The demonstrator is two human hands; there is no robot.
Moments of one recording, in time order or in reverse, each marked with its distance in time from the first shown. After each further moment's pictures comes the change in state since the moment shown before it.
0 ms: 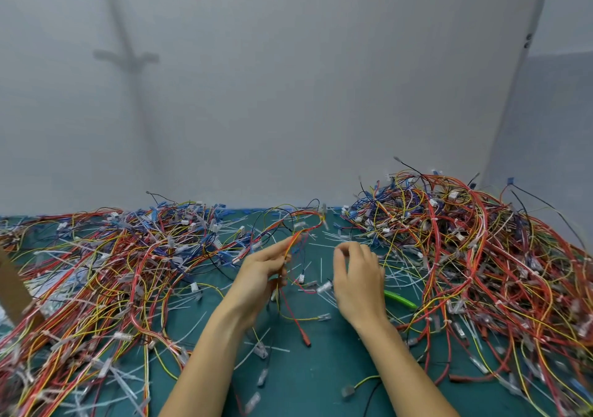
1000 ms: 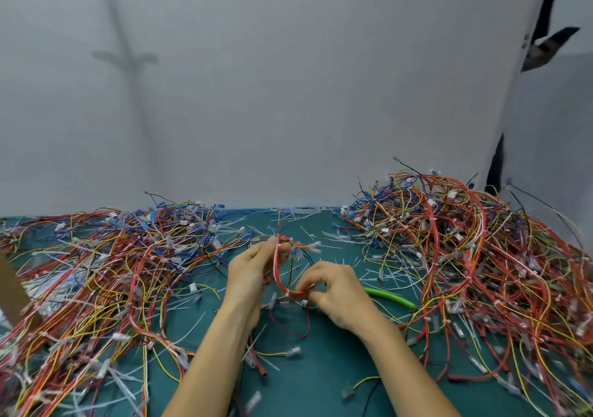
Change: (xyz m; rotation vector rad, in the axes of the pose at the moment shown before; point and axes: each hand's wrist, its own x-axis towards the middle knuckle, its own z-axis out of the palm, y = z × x) left_hand -0.003 0.005 0.008 -0.128 0.277 0.022; right_hand -0.002 -0.008 -0.001 0.176 -0.503 -0.220
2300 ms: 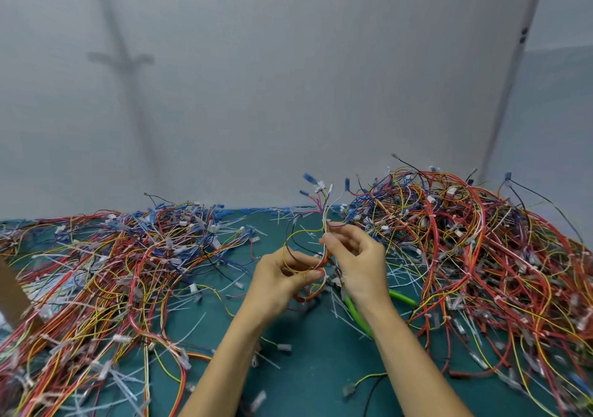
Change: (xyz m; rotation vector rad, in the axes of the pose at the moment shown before) left_hand -0.009 -0.013 0.013 0.371 -0.312 0.266; right_hand 0.004 -0.019 -0.019 0.729 0.548 0.047
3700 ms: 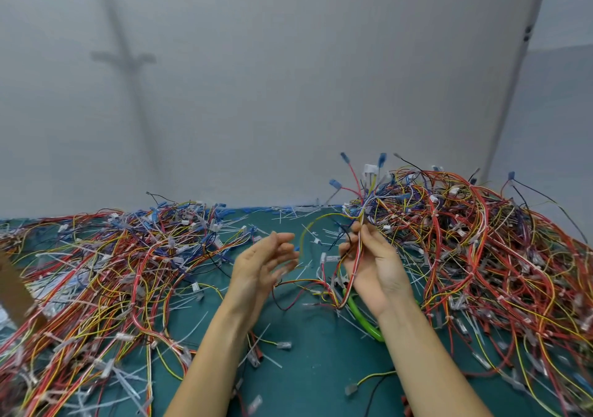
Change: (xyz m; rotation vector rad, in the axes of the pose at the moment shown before) left_hand 0.003 -0.001 -0.025 -0.529 0.067 -0.120; right_hand 0.009 -0.005 -0.014 0.911 0.005 0.392
